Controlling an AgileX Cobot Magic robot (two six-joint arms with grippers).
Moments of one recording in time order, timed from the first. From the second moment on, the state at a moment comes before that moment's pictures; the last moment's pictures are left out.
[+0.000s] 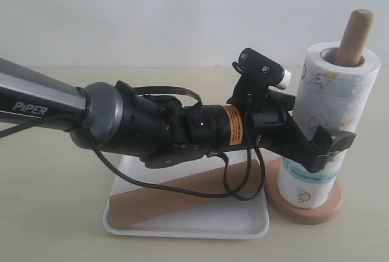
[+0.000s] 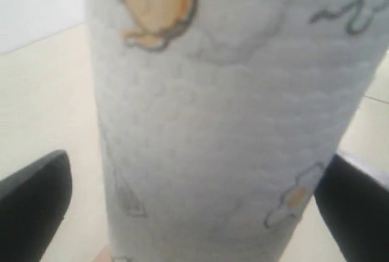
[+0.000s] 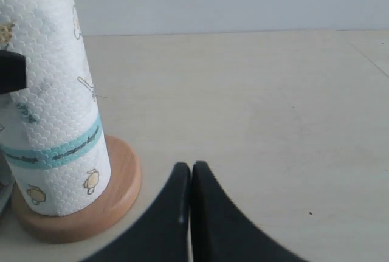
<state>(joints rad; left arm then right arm) -0.86 2.07 -1.22 0.59 -0.61 -0.57 -0.01 0.00 0.00 0.03 0.35 0.00</state>
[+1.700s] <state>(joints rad) -0.80 1.54 -0.76 1.51 -0.69 -0.75 -0.01 0.00 0.00 0.03 0.35 0.00</state>
